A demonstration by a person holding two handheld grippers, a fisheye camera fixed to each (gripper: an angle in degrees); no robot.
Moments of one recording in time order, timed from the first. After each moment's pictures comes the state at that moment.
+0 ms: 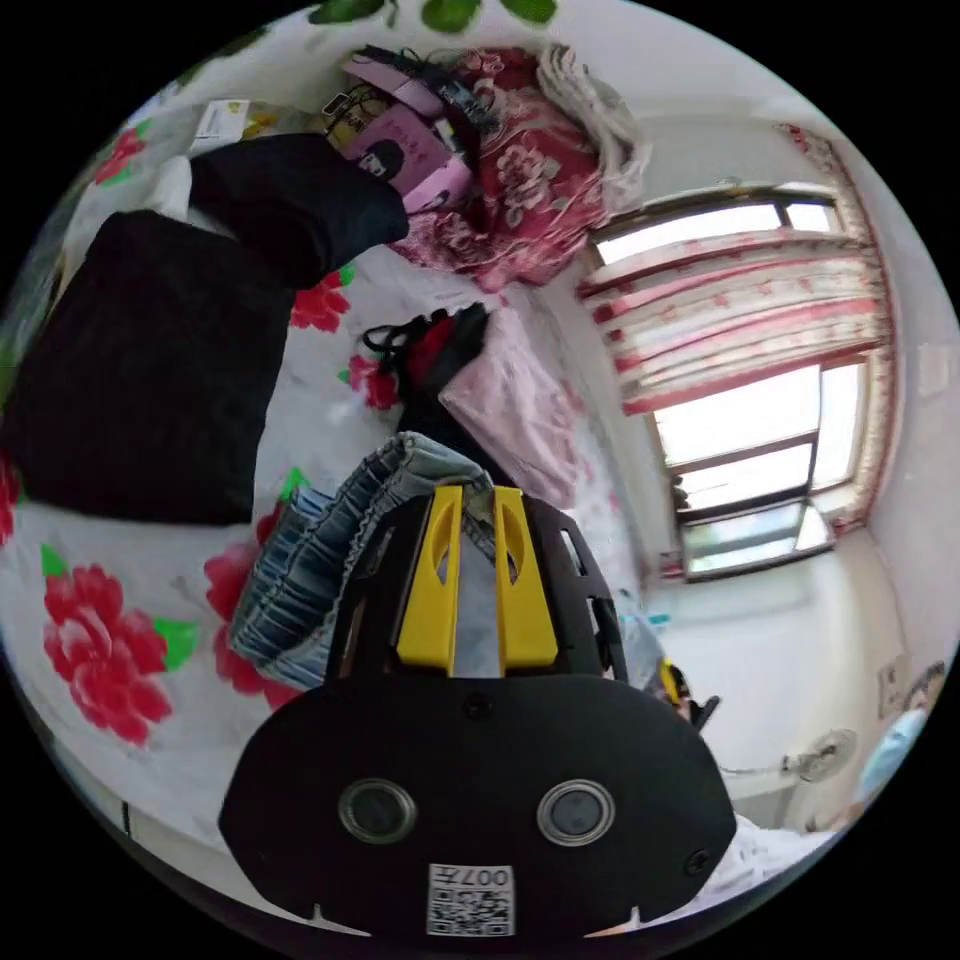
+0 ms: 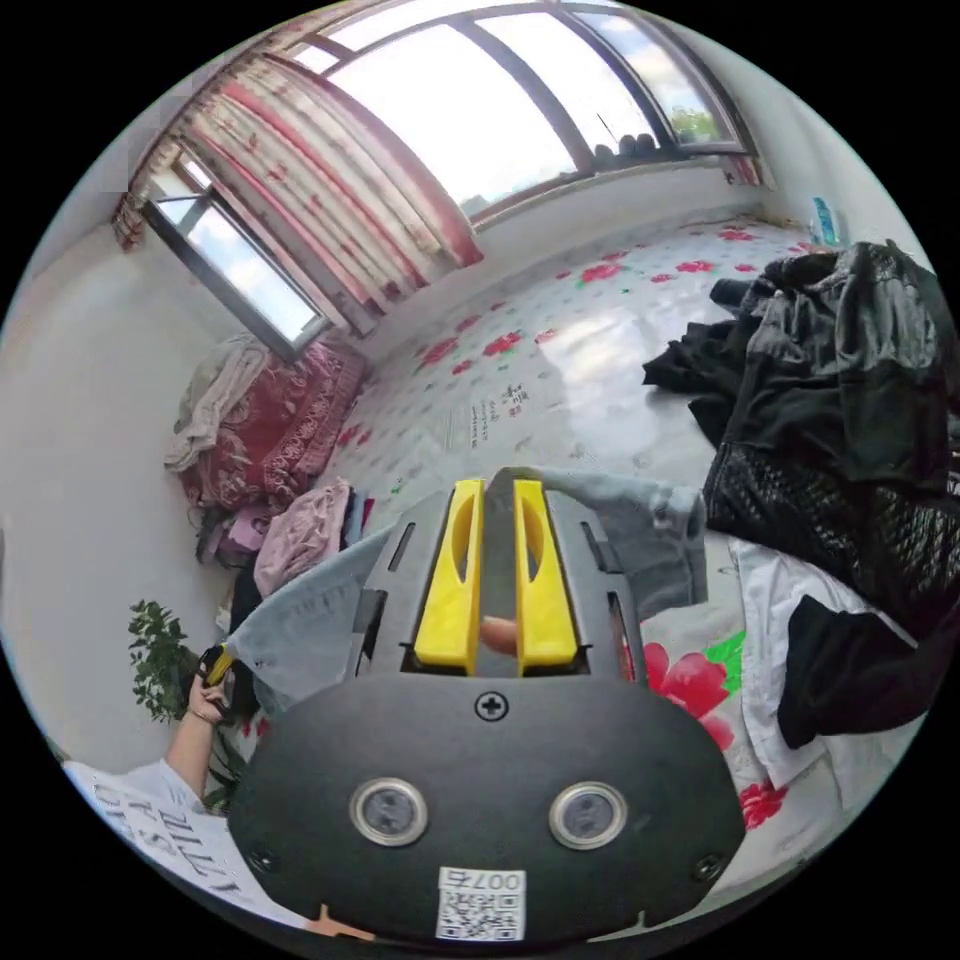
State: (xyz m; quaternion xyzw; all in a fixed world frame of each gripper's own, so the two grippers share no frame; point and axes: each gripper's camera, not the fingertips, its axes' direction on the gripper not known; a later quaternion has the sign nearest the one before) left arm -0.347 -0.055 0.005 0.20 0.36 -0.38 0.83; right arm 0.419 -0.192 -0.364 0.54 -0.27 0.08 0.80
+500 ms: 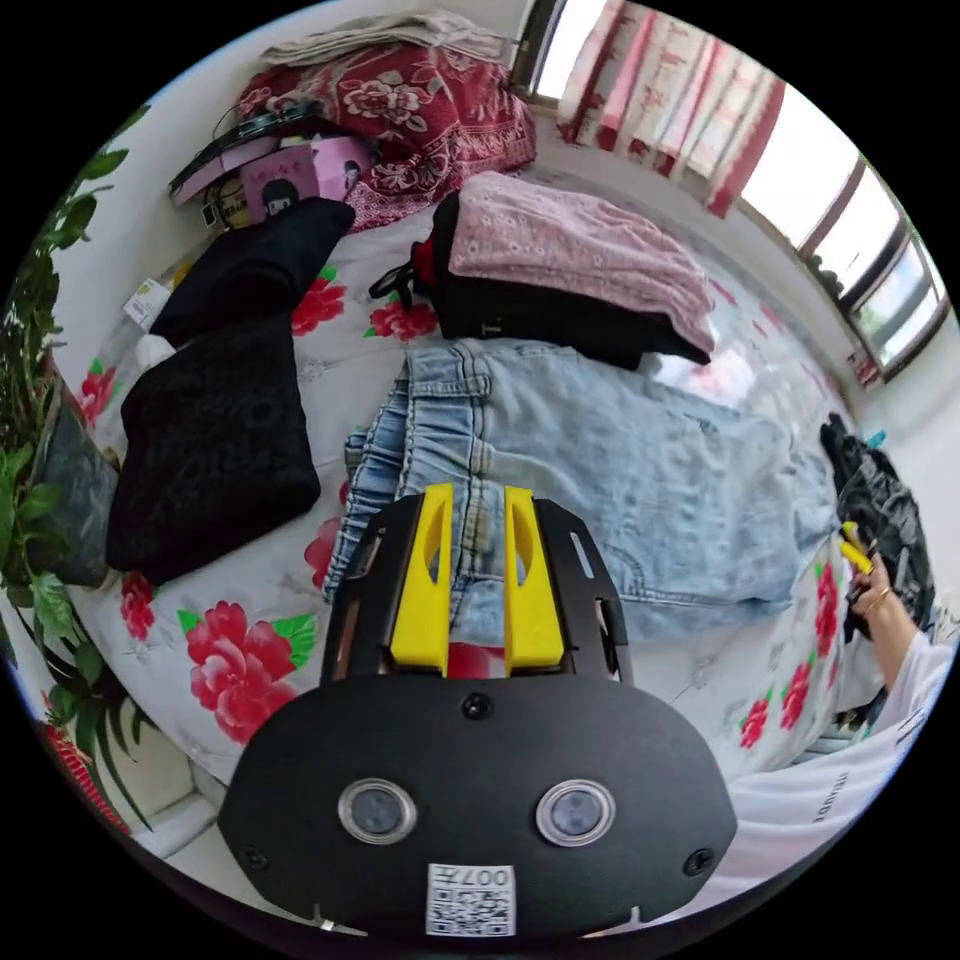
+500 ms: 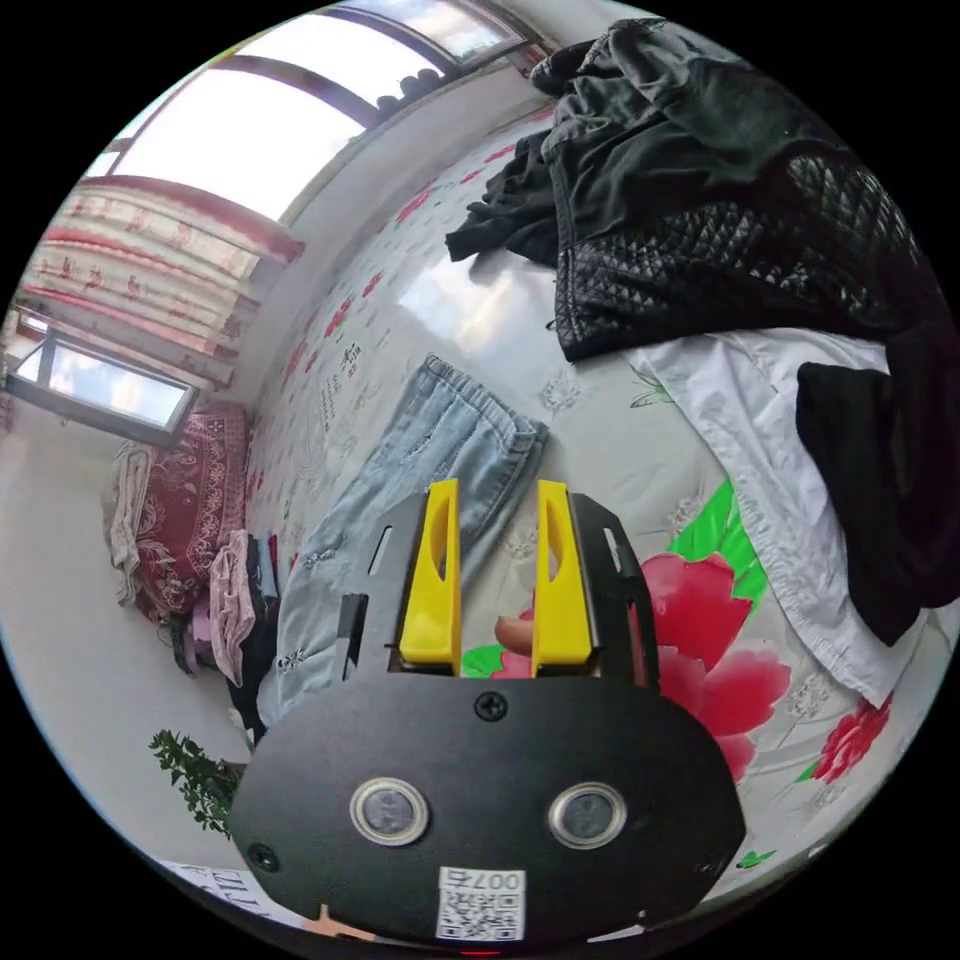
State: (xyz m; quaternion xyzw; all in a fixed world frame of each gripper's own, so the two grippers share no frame) left arm -0.174 -0.094 0.016 0.12 0.07 -0.18 0.97; right arm 0.446 -0.325 -0.172 0.45 -0.35 0.25 0.78
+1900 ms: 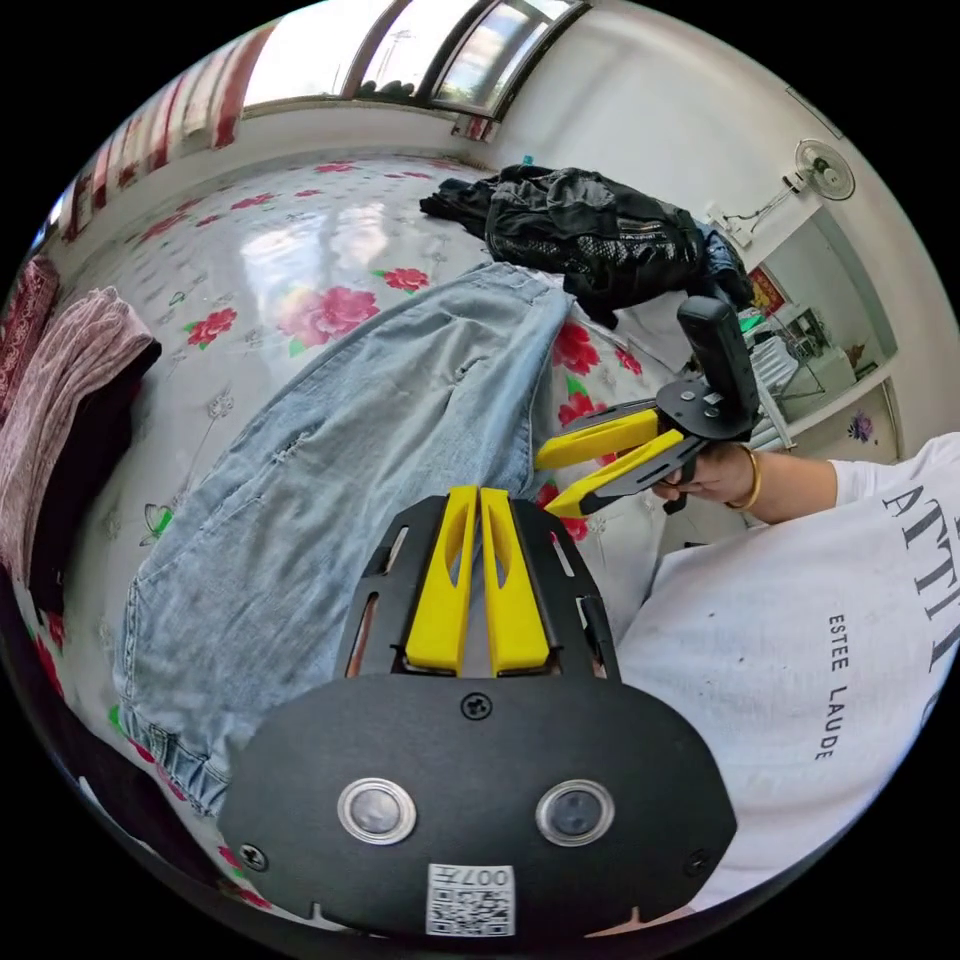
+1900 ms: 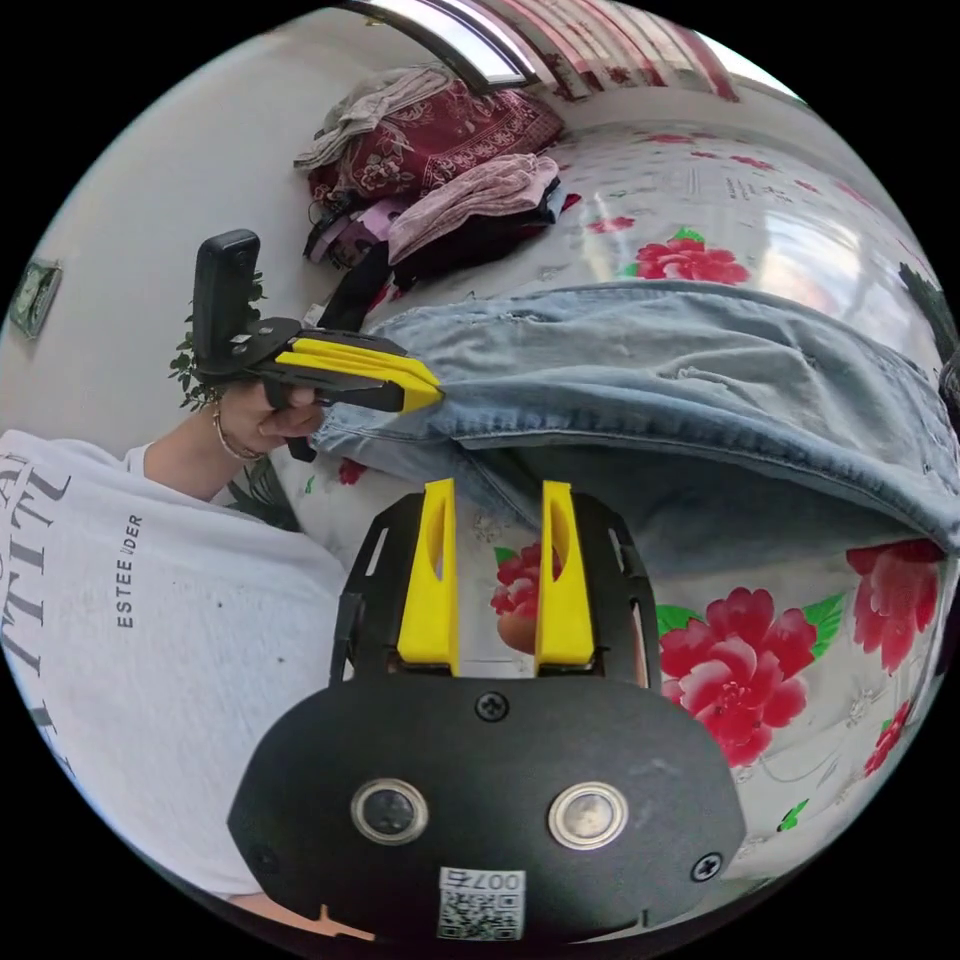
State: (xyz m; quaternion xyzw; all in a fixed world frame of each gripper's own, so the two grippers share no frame) left arm 0.060 -0.199 -0.052 0.10 0.29 0.33 0.89; right arm -0.005 -0.187 -0.010 0.36 -0.25 -0.25 0.86
